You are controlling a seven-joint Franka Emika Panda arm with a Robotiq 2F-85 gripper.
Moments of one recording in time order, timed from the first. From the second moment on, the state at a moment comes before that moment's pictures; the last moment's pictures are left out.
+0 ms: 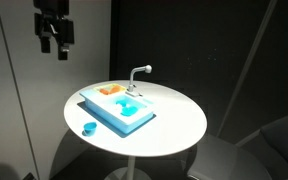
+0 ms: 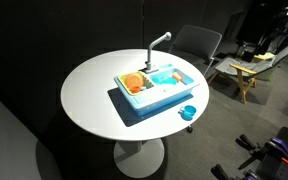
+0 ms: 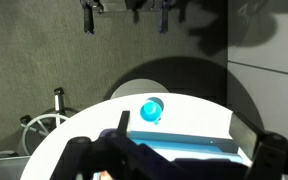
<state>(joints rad) 0.01 -0.46 0.04 -2.33 0.07 1.80 0.08</state>
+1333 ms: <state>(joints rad) 0.00 -0.07 -0.07 -2.11 -0.01 2.07 -0.30</state>
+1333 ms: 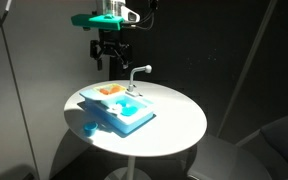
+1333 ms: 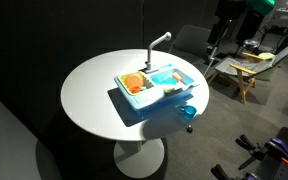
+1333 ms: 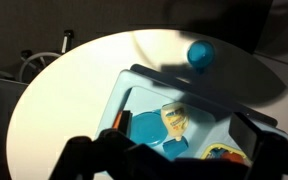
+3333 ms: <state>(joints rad) -0.01 0.33 0.00 -1.94 0.00 2.30 -0.35</state>
